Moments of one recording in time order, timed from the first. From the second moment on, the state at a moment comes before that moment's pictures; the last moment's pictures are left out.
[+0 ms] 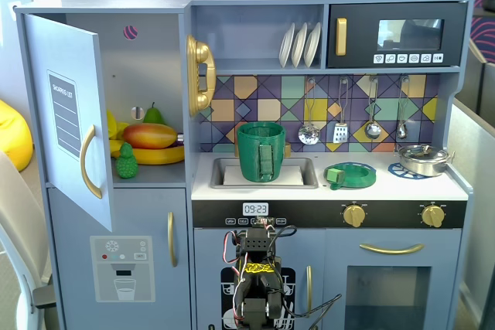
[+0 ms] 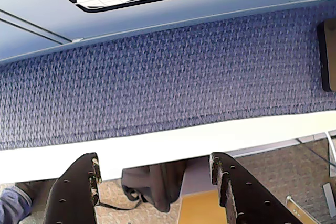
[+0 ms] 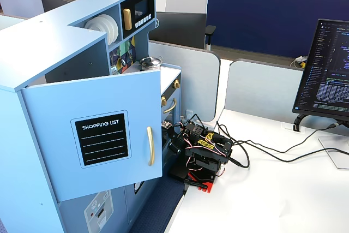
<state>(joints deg) 1.1 182.8 172.0 77.7 -86.7</state>
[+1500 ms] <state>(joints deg) 1.6 182.8 172.0 77.7 -89.2</state>
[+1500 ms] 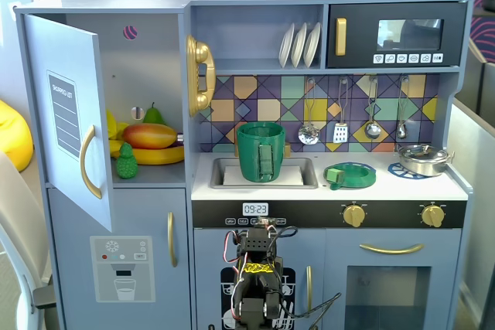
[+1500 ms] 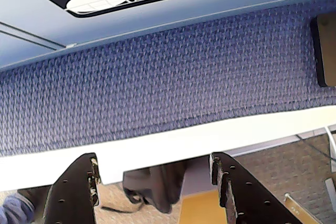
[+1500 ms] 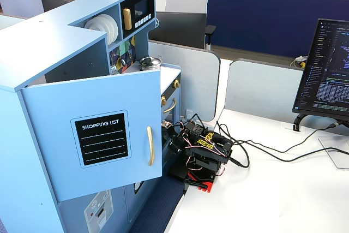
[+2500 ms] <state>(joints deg) -22.1 173.3 154.2 56.2 -113.2</state>
